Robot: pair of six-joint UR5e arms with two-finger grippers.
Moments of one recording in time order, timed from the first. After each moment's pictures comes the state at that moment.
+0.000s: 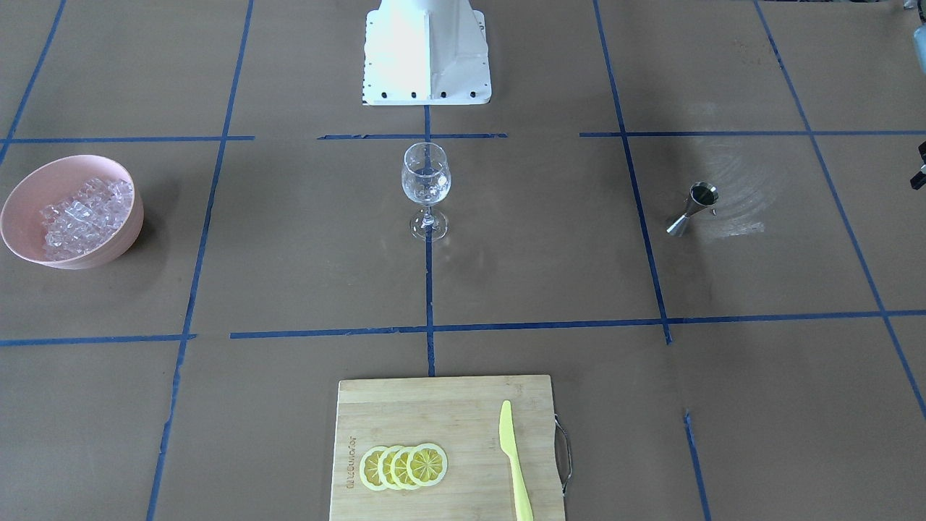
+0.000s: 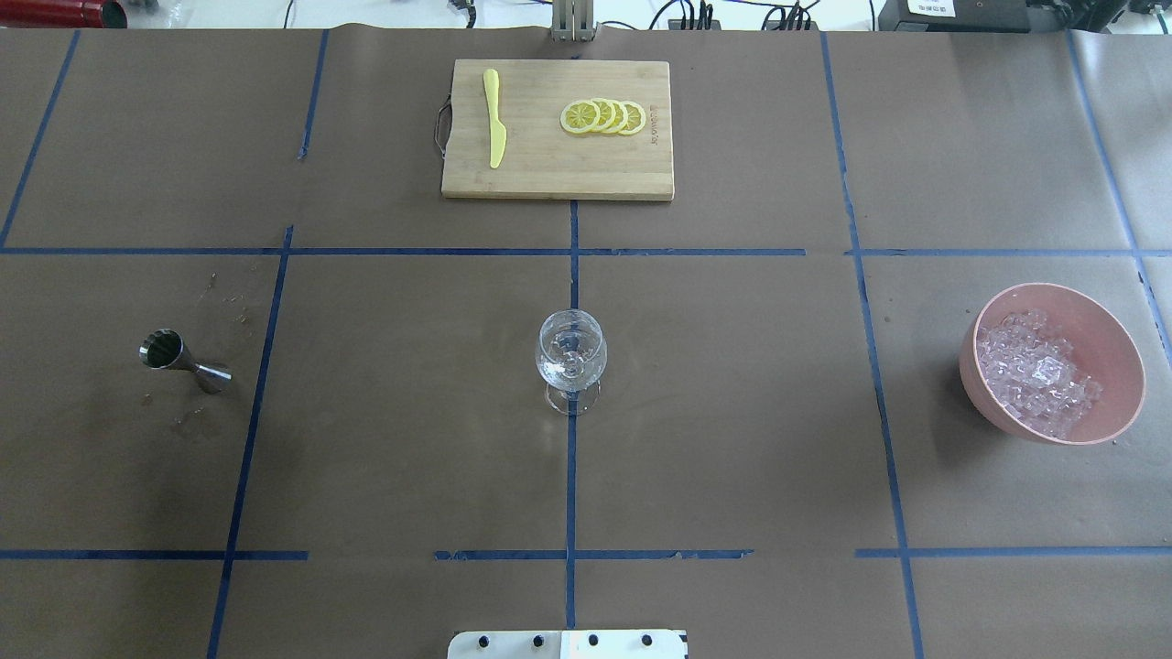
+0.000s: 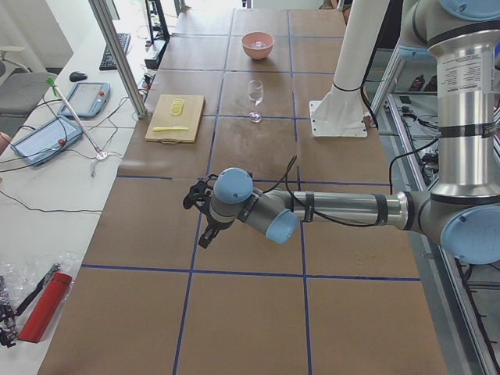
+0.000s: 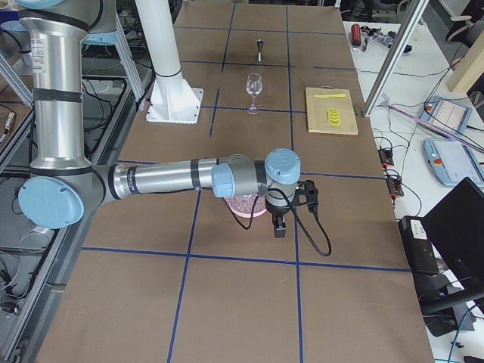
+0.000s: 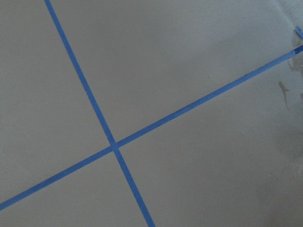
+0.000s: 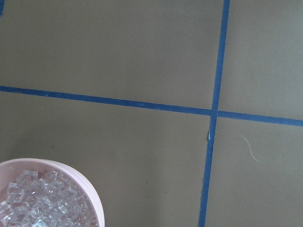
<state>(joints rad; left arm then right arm) -1.44 -1.44 -1.69 -2.21 -2.39 -0.10 1.52 -1.61 1.74 -1.54 2.42 0.04</state>
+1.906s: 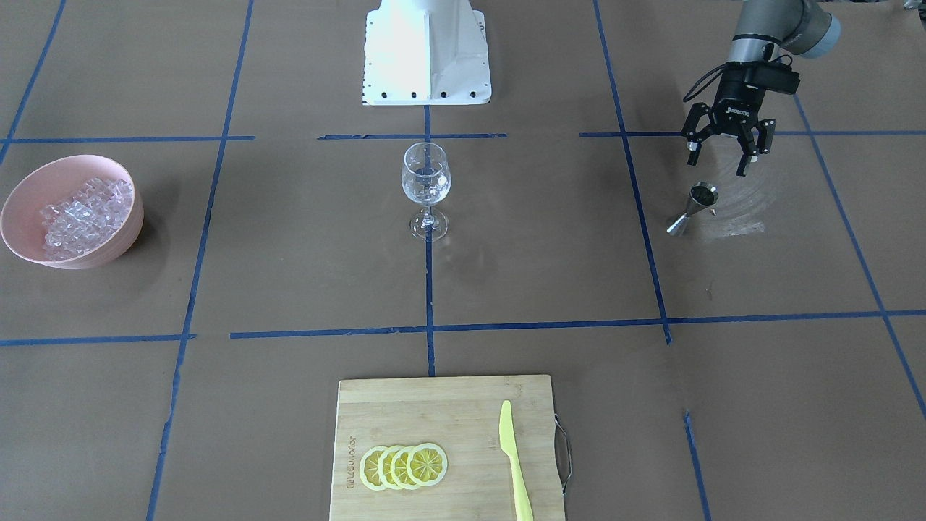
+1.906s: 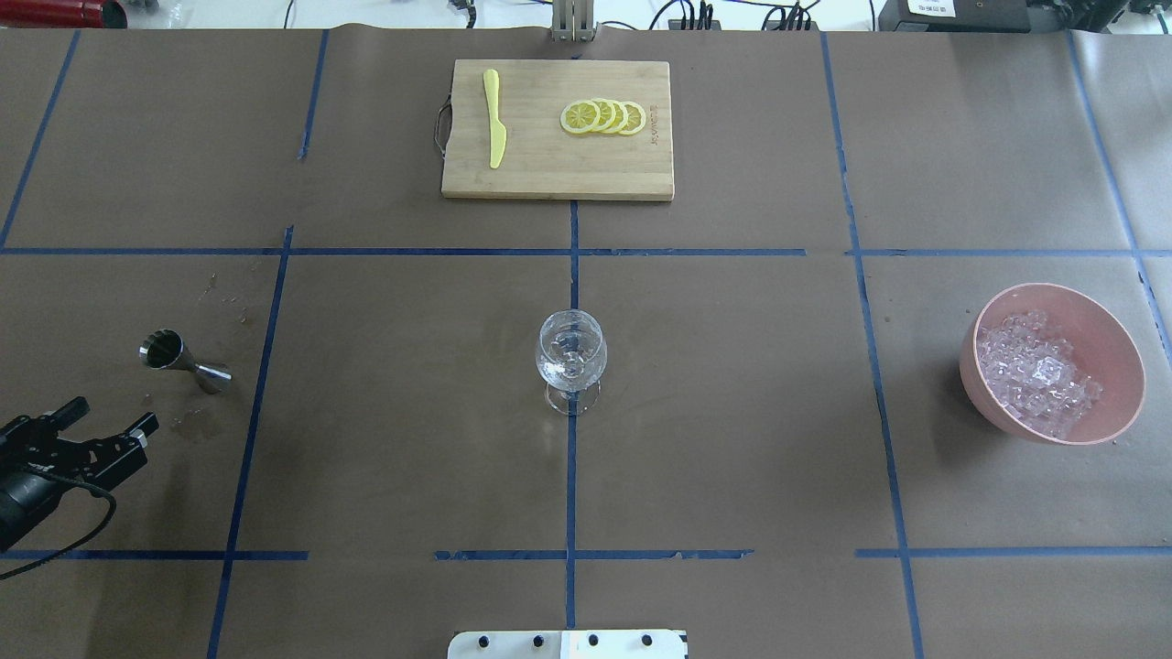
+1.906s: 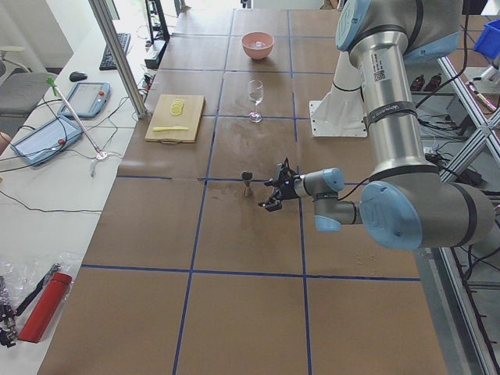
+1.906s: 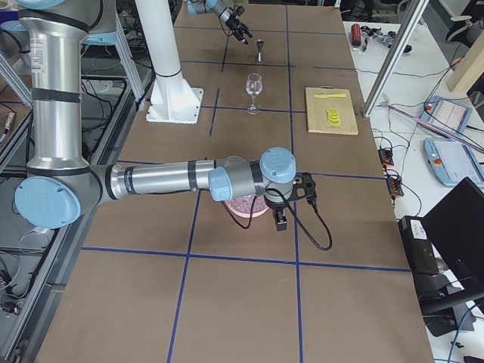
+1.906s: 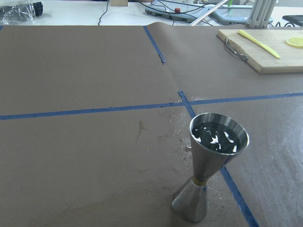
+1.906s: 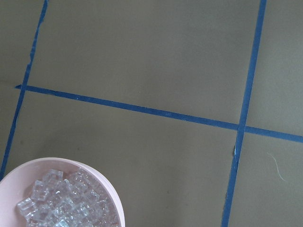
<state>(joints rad) -0.08 -1.16 -1.77 -2.99 -0.72 -1.15 1.51 -1.62 1.74 -1.45 2.47 0.04</state>
